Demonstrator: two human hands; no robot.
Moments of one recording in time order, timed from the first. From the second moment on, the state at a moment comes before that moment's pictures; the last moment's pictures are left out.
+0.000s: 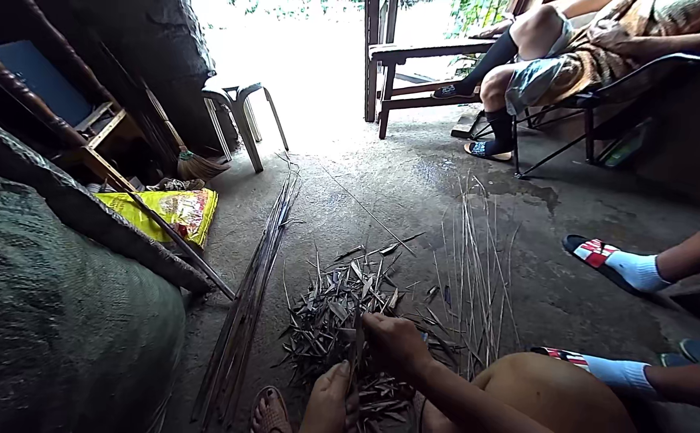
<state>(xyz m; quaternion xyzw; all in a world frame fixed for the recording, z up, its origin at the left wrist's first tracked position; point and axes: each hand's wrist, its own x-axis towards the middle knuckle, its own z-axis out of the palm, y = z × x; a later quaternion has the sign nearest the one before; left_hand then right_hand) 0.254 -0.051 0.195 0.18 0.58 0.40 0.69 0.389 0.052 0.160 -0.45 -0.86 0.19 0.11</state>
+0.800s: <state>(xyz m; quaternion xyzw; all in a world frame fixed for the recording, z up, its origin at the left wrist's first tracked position) 0.250 -0.048 0.194 0.25 0.61 0.38 0.65 0.390 0.049 0.175 -0.40 -0.82 0.42 -0.03</state>
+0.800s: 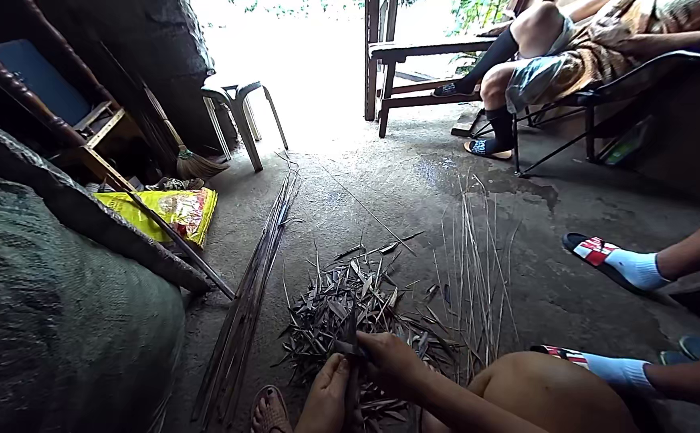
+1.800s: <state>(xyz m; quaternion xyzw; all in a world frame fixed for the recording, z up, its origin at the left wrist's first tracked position) 0.261 -0.059 0.195 0.21 0.59 0.39 0.67 0.401 0.102 0.182 -0.61 -0.75 0.27 -0.03</state>
